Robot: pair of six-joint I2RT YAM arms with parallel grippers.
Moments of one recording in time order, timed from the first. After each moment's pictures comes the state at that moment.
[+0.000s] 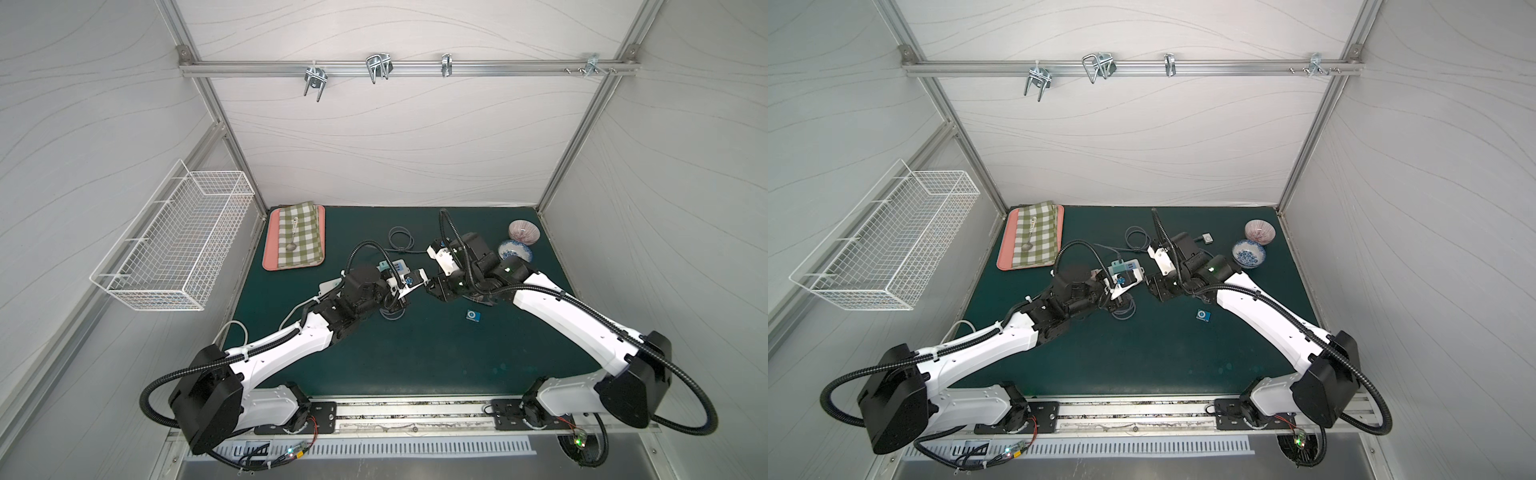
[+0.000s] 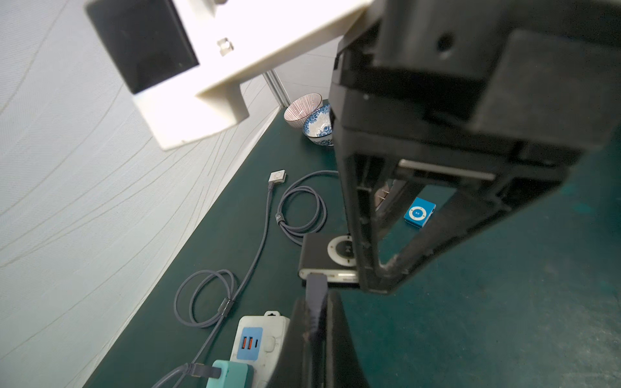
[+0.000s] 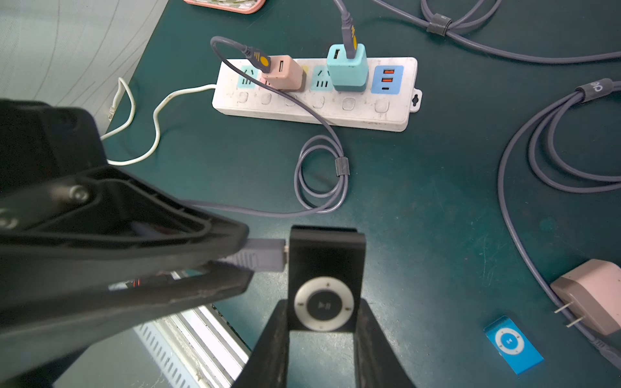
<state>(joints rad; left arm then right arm) -0.75 1.25 0.75 0.19 0.21 0.52 0.76 1.36 1.24 -0.78 -0.24 0.26</state>
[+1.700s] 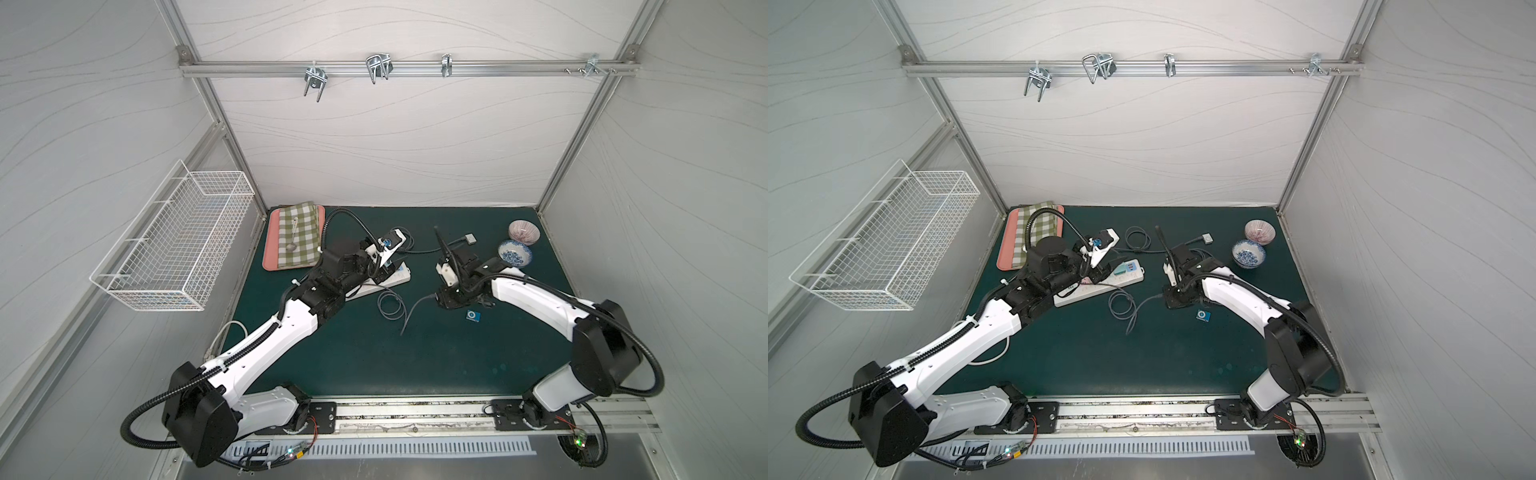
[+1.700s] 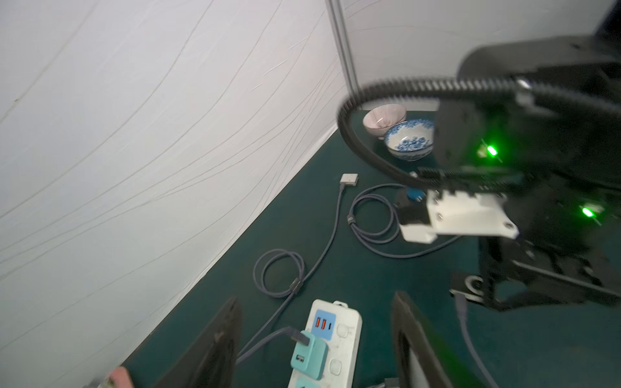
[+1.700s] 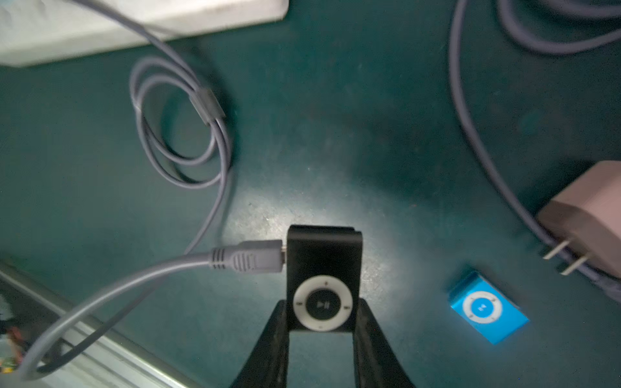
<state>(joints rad) -0.56 1.20 0.97 -0.04 0.12 0.43 0.68 1.58 1.08 -0.75 -0.14 0.30</state>
